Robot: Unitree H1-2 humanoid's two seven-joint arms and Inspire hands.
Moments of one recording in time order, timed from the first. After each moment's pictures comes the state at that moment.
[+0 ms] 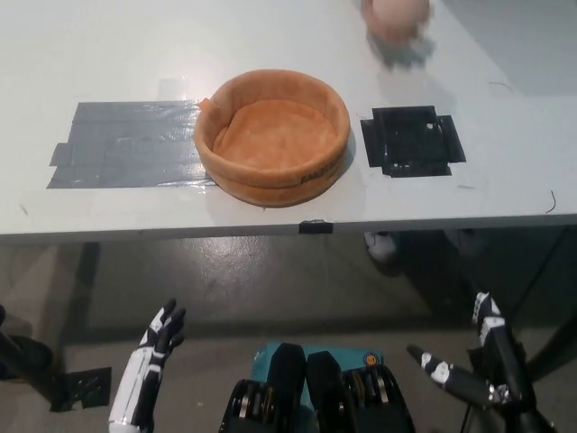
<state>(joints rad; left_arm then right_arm) 0.09 0.09 -0.04 -0.05 0.10 -0.07 -0.03 0.03 -0.07 0.05 0.02 -0.12 -0.27 0.01</state>
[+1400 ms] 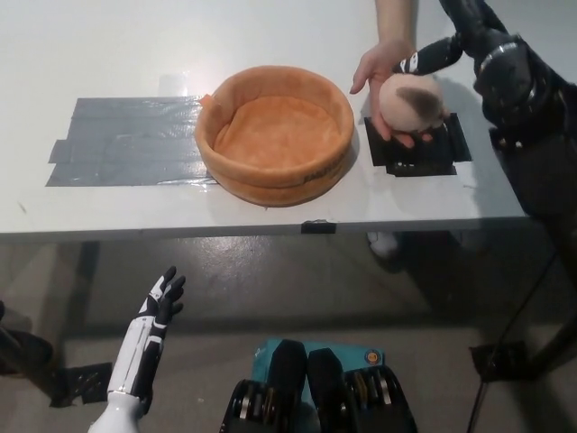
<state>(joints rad) 0.02 0.10 -0.03 -0.07 0.12 -0.06 -0.03 -1.13 -0.26 0.28 0.69 -0.44 0.38 0.15</state>
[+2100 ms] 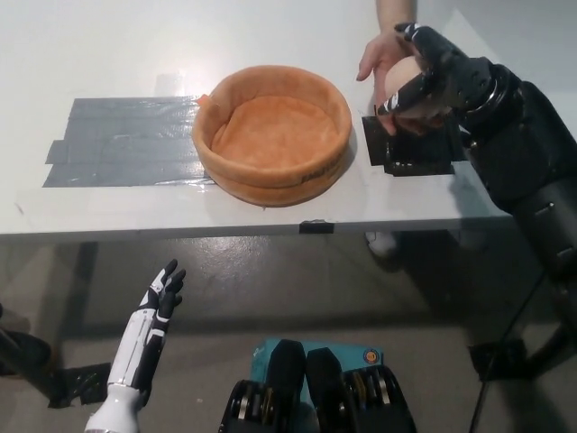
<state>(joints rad) 0.00 0.11 -0.04 -0.07 0.14 -0.05 -0.03 -1.17 -0.20 0.30 0.94 -0.40 0.37 0.21</state>
